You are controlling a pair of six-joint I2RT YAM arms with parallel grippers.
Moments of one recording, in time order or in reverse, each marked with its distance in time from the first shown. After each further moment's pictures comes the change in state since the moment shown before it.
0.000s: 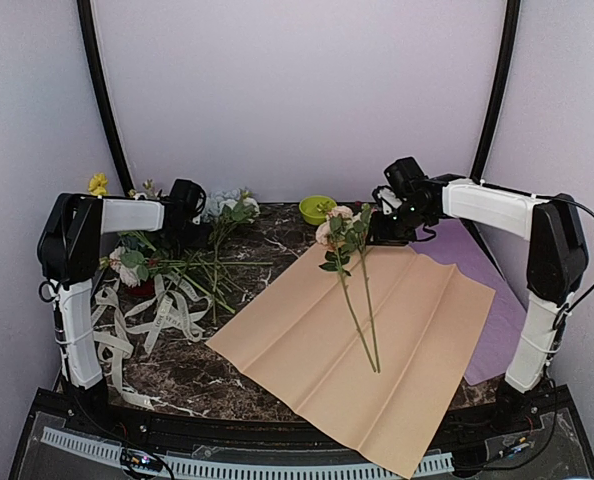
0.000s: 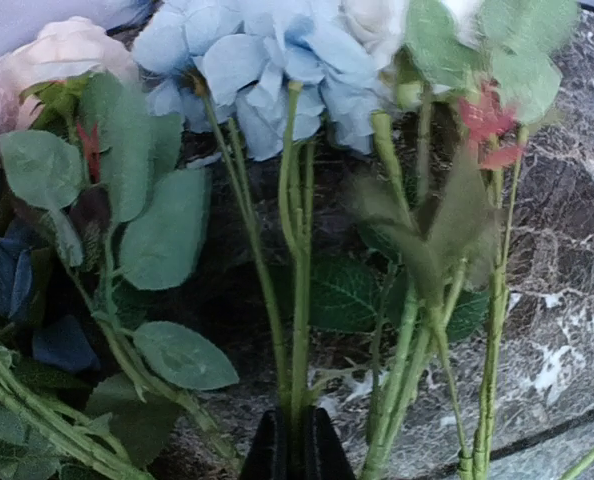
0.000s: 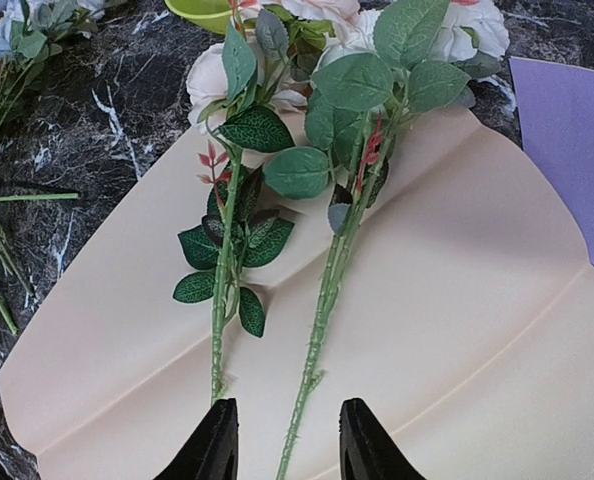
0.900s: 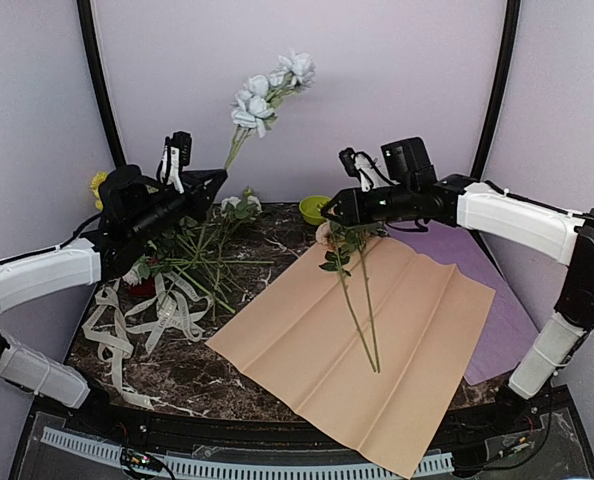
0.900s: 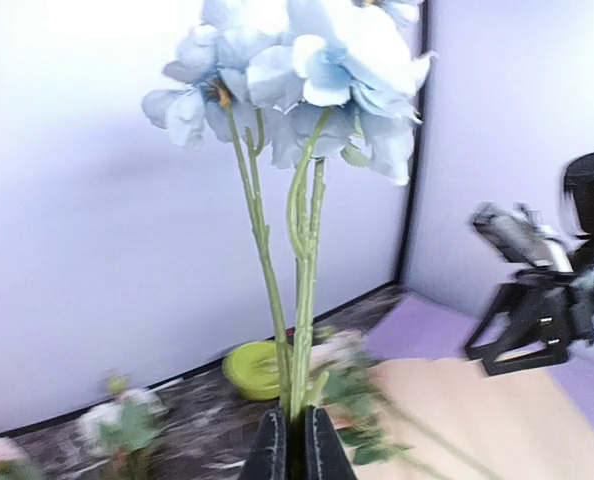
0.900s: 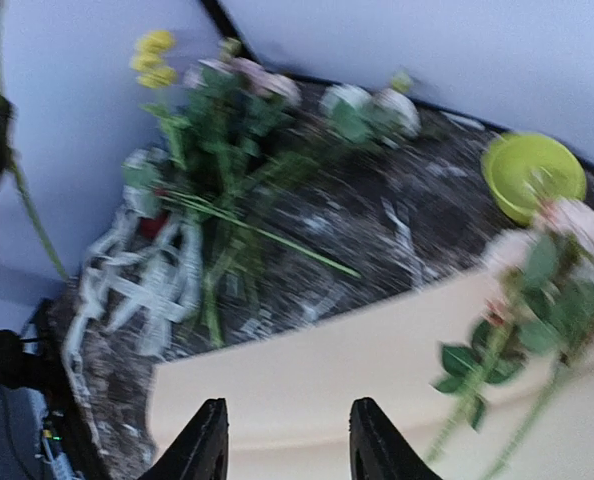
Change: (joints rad) left arm -0.216 -0.776 -0.557 0.754 0.312 0.060; right arm 0.151 -0.195 -0.085 0.296 -0.193 -0.057
